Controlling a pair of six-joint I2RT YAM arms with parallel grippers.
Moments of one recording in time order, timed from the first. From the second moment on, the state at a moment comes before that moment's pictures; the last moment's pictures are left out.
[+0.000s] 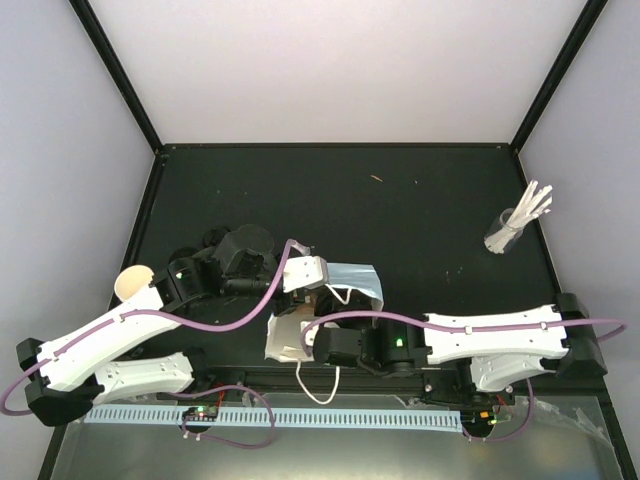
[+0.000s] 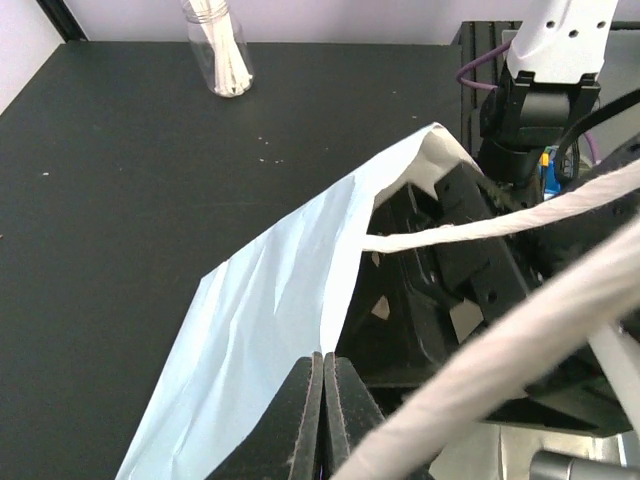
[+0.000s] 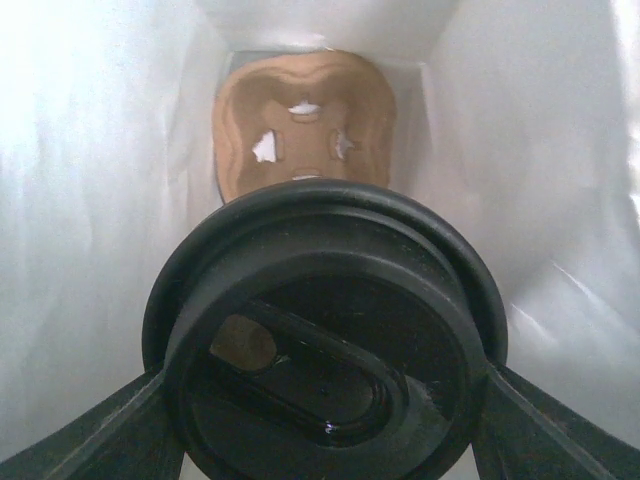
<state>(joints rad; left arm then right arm) -0.99 0.98 1.10 -0.69 0.28 0.28 1.57 1.29 1.08 -0.88 0.70 -0.32</state>
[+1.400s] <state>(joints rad) -0.54 1.34 1.22 -0.65 0.25 -0.17 1.62 1.32 0.87 -0.86 0.84 -0.22</state>
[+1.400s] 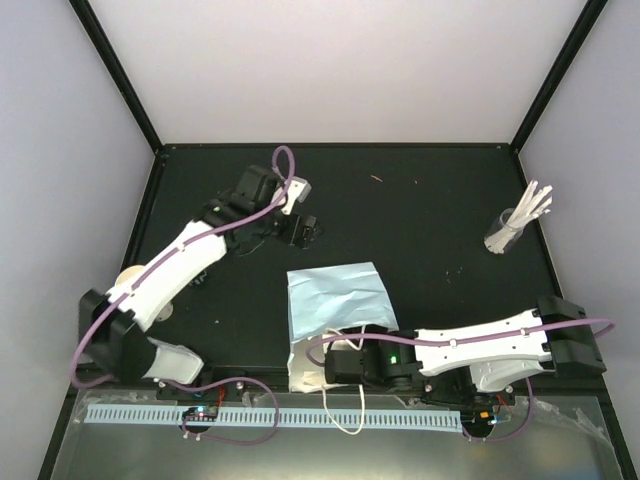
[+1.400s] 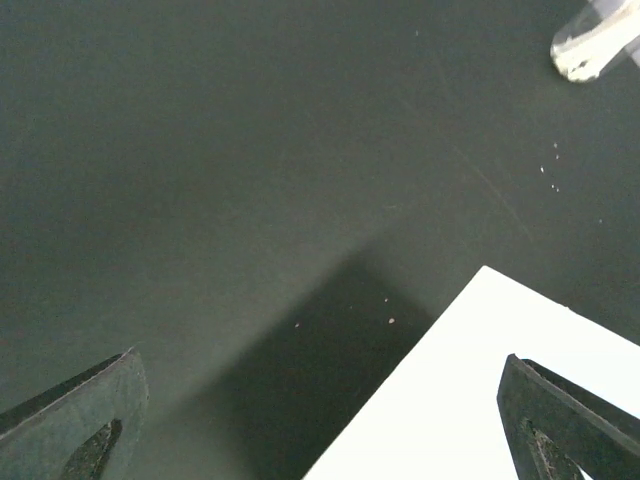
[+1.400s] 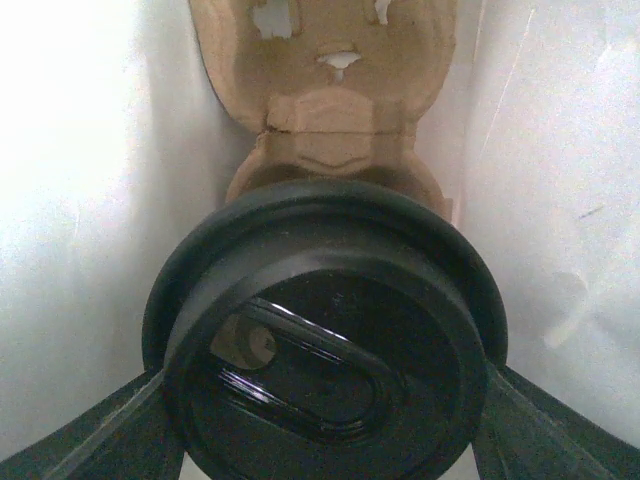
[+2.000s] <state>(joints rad) -0.54 1.89 1.41 -0.62 0.56 -0.14 1.57 1.33 0.80 -0.72 0.88 -0.29</state>
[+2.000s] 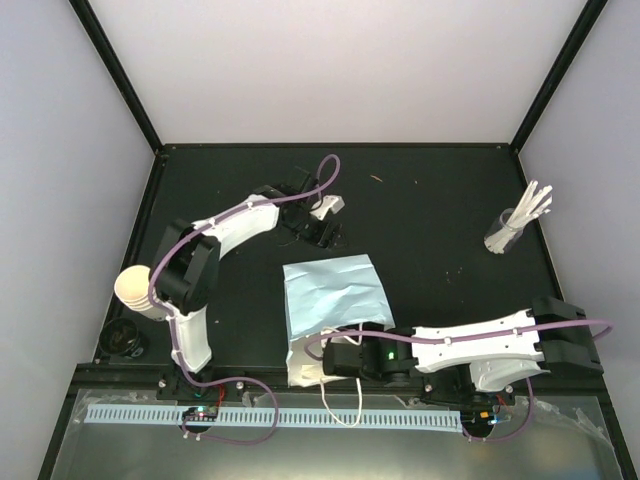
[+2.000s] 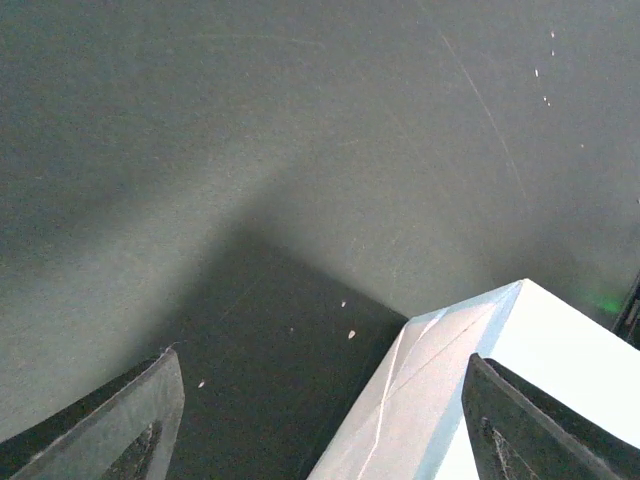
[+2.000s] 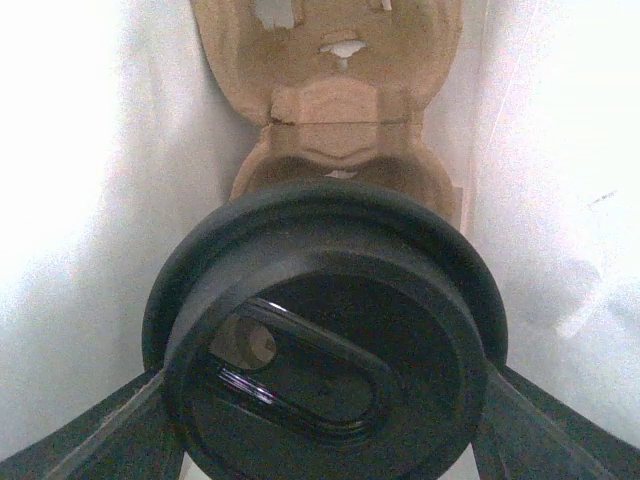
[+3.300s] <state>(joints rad) -0.54 2.06 1.40 -0.57 0.79 -0.16 1.45 1.39 0.80 -0.61 0.85 -0.36</state>
